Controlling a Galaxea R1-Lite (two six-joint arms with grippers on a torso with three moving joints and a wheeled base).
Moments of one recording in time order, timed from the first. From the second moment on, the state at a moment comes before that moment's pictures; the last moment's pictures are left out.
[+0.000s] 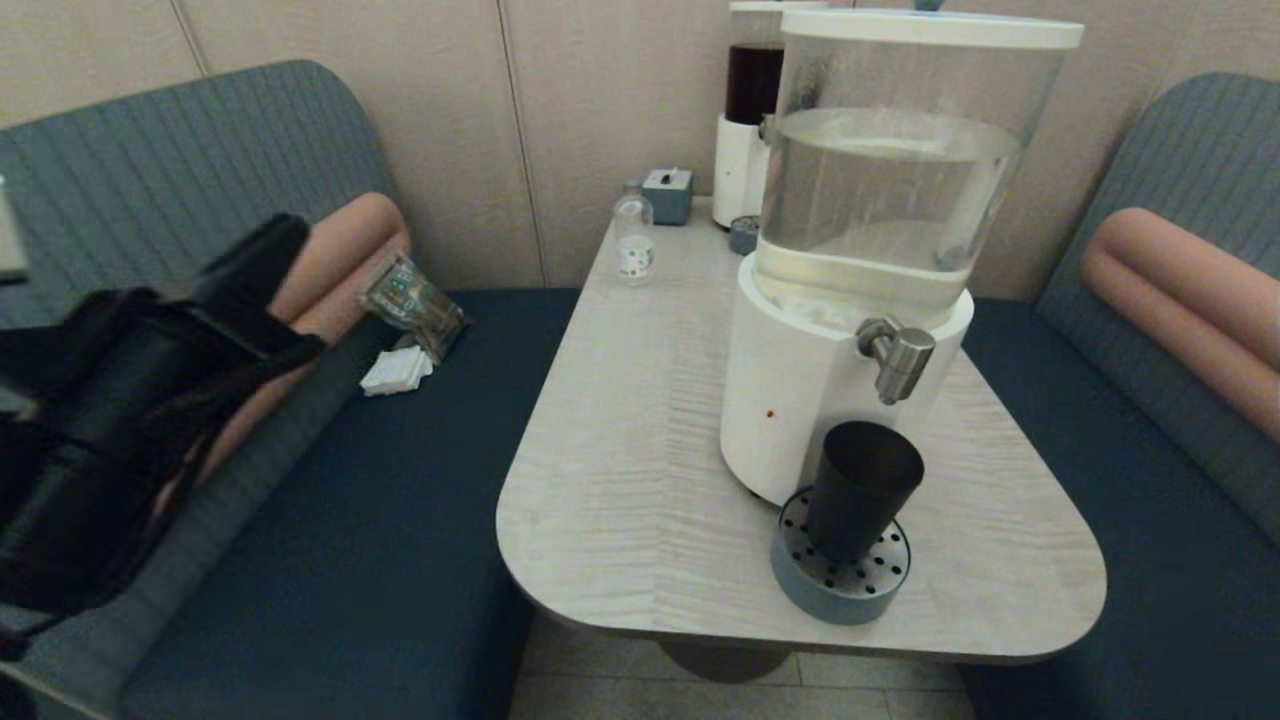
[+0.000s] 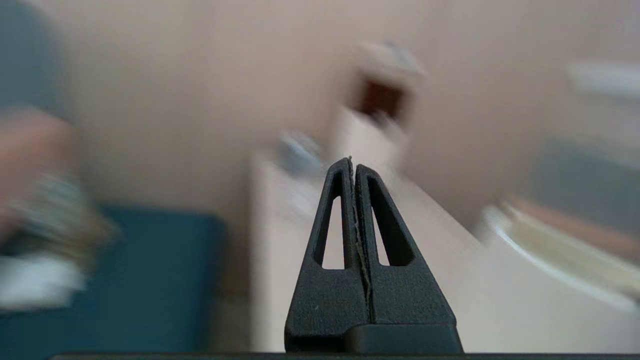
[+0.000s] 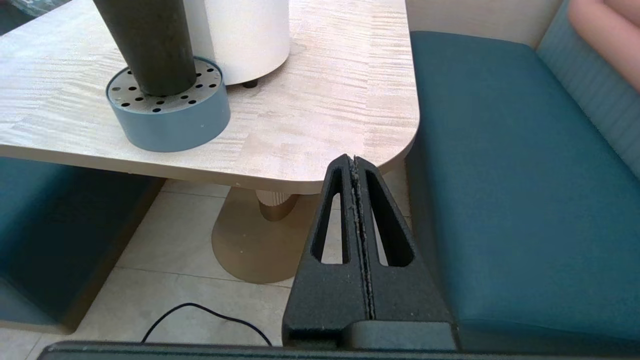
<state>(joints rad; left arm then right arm) -0.22 1.41 -0.42 -1.48 0.03 -0.22 0.01 0.00 0.00 -0.04 0.00 0.00</state>
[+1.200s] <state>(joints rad) -0.02 0.22 -0.36 -0.26 -0.20 0.01 0.01 0.00 0.00 -0.04 0.00 0.00</state>
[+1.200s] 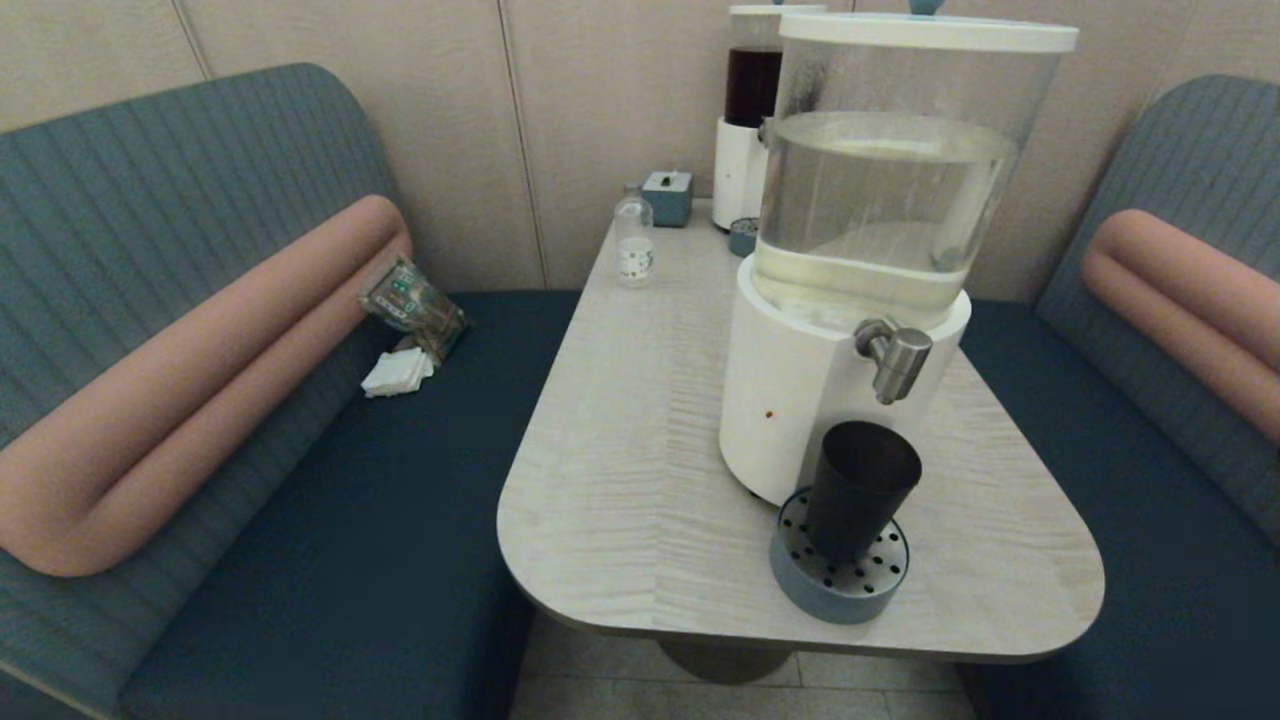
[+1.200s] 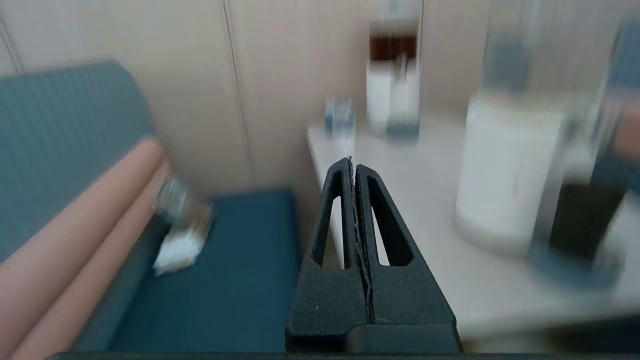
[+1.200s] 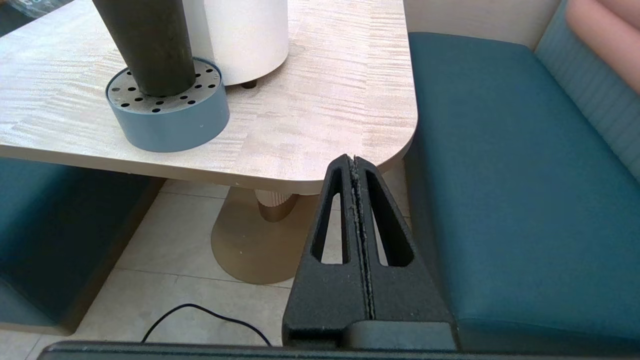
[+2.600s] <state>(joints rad) 0.00 0.00 0.00 0.05 -0.05 0.16 0.01 0.00 0.00 -0.04 0.00 -0.01</state>
